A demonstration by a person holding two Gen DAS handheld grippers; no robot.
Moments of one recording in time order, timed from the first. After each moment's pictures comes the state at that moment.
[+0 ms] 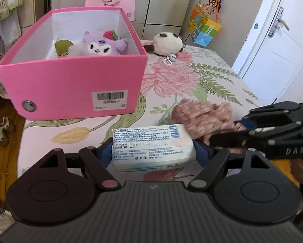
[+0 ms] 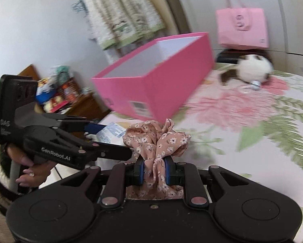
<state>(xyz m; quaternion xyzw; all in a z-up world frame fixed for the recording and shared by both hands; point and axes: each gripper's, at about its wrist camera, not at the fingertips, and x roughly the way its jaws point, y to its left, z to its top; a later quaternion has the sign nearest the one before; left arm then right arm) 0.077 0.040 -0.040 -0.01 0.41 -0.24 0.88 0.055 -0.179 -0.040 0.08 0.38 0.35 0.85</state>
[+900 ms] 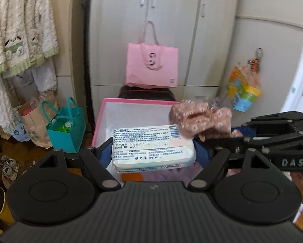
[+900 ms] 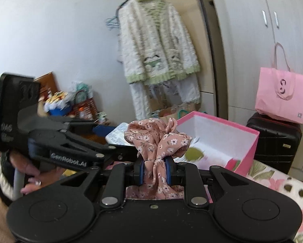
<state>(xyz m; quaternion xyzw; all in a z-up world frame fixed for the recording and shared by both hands) 0.215 0.105 0.058 -0.02 0.28 -0.14 0.95 0.214 -0.098 0.060 0.02 0.27 0.37 0.89</state>
